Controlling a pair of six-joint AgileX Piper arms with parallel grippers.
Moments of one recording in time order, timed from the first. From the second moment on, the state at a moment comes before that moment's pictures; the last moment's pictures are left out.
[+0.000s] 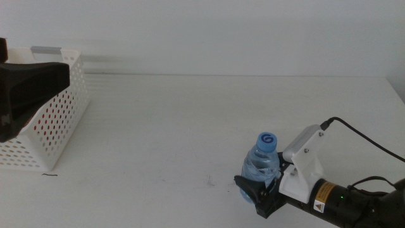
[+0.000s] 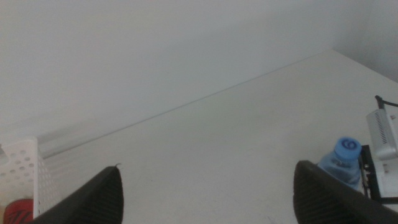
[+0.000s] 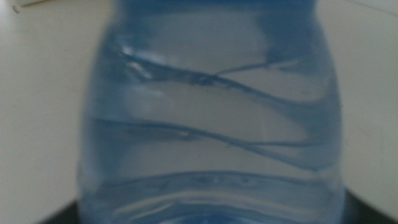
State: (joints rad) left arm -0.27 0.67 -0.96 -0.35 0.73 0.37; right arm 0.45 1.87 -0.45 -0.41 -0.99 0.09
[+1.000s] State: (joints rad) left arm -0.27 0.67 -0.96 -0.35 0.73 0.37; right arm 0.57 2.39 -1.56 -0.38 -0.50 0.26
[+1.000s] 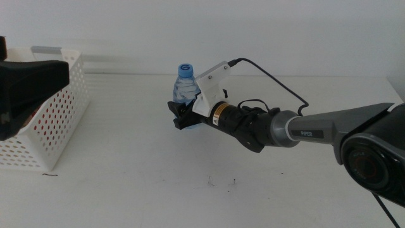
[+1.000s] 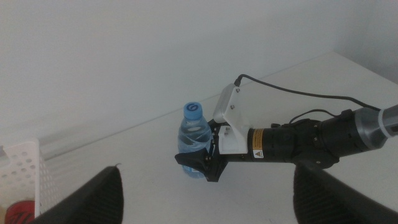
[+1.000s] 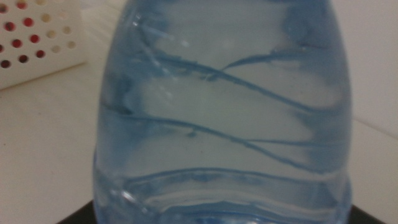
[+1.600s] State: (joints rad) left arm -0.27 0.67 -0.96 -0.35 0.73 0.37; right arm 0.59 1.69 -0.97 -0.39 -0.08 0.44
